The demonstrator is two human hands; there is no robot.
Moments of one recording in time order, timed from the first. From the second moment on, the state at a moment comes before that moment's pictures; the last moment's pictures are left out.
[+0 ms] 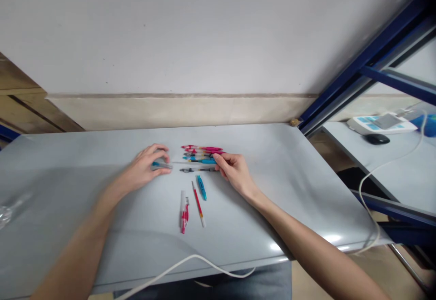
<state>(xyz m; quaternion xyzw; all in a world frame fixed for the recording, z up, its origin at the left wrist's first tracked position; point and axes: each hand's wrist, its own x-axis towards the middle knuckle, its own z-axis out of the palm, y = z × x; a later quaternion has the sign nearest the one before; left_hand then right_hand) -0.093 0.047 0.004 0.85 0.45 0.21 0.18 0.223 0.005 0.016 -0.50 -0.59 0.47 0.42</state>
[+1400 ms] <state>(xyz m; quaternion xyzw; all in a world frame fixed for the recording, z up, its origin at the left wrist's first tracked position) -0.008 -0.004 0.016 0.87 0.36 0.34 0.05 0.218 -0.007 0.015 -0.45 -0.67 0.43 0.41</state>
